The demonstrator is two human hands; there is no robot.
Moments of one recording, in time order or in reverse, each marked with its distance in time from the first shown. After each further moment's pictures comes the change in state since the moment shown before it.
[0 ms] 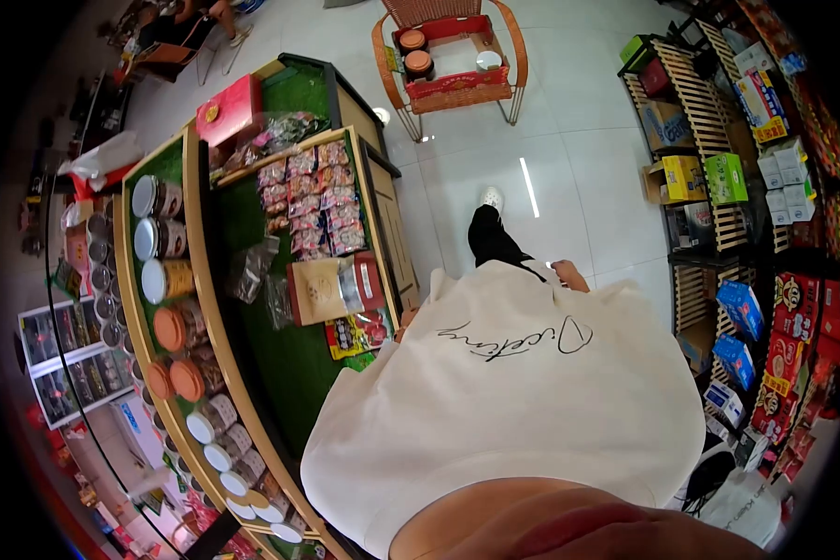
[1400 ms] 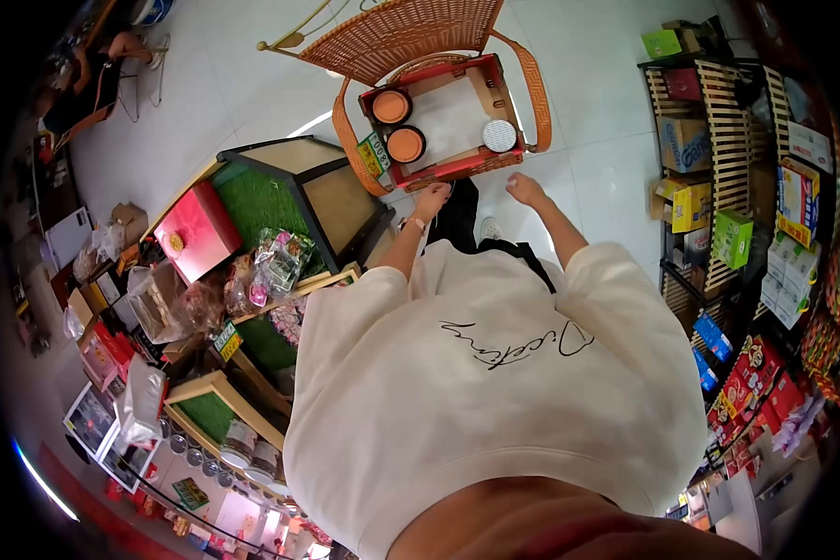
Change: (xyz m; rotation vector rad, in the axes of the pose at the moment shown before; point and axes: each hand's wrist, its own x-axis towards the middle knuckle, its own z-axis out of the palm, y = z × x) left_hand 0.565 0.391 -0.351 -0.736 -0.215 -0.101; right_hand 0.265 -0.583 -0.087 -0.480 -0.009 -0.507
